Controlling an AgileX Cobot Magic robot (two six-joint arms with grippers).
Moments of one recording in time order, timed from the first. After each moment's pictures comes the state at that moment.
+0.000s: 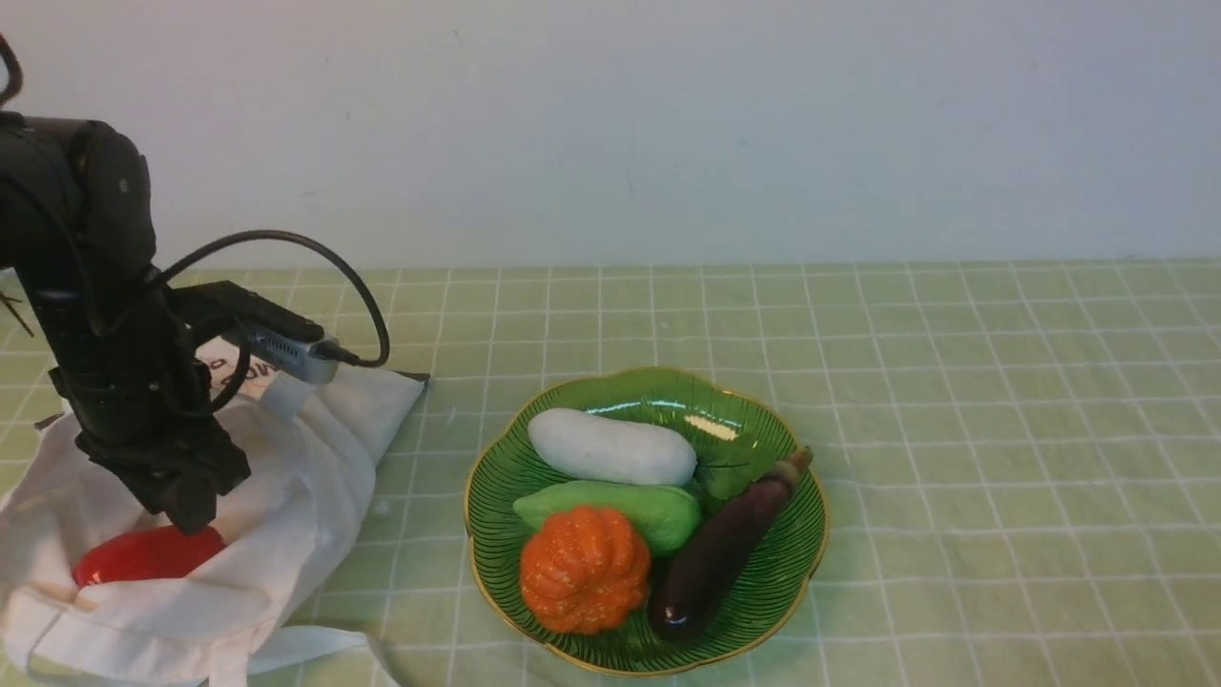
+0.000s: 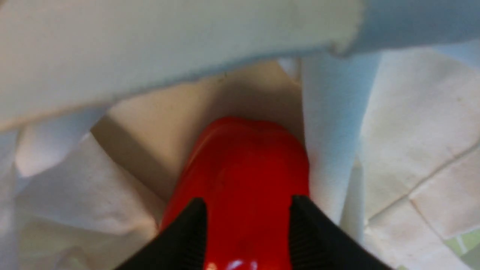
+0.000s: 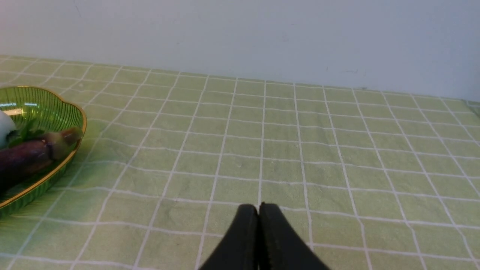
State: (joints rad) right arm 0.04 -0.01 0.02 -0.03 0.37 -0.03; left arm 0.00 1.85 -1.31 0.07 1.20 0.50
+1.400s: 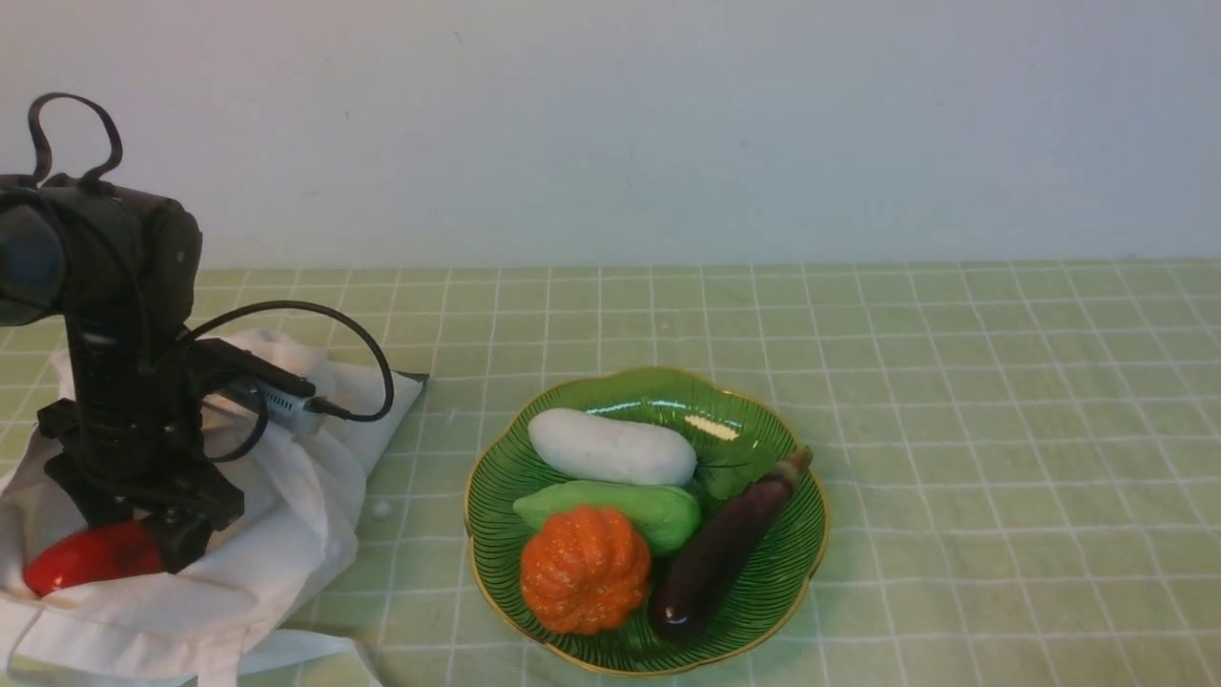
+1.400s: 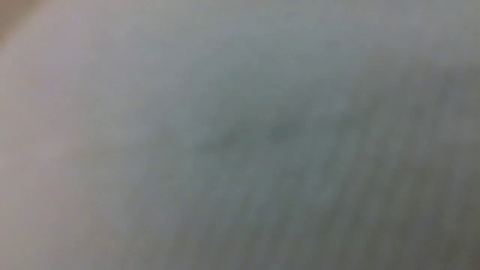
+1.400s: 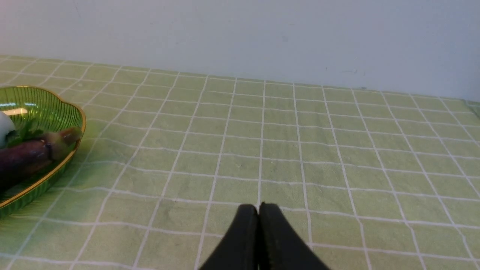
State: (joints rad) right arm 0.04 -0.01 0.02 -0.03 0.37 -0.03; left arm 0.00 1.96 -1.31 0.22 1.17 0.30
